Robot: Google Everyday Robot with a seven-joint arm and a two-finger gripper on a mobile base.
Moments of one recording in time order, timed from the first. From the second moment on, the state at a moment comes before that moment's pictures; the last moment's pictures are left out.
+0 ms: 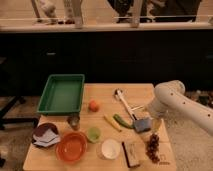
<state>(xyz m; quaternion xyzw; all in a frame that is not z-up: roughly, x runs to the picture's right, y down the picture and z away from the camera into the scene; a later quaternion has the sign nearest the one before) 0.250 0.184 0.798 -0.34 -0.10 -0.07 0.93</state>
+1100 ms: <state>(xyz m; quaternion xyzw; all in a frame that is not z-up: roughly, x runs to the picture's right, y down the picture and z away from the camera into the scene) 0.254 0.199 0.846 -0.36 -0.11 -0.07 0.93</state>
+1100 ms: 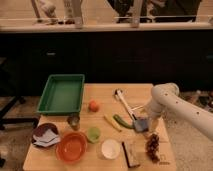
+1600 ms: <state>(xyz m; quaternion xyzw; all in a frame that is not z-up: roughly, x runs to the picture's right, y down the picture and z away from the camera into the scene) 0.257 0.209 0.856 -0.37 -0.11 -0.07 0.92</state>
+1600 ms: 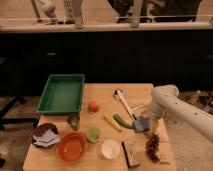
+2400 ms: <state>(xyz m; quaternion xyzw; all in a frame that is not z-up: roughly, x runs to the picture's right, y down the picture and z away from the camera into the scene) 0.256 0.196 0.841 -0.36 -0.12 -0.07 0.92</state>
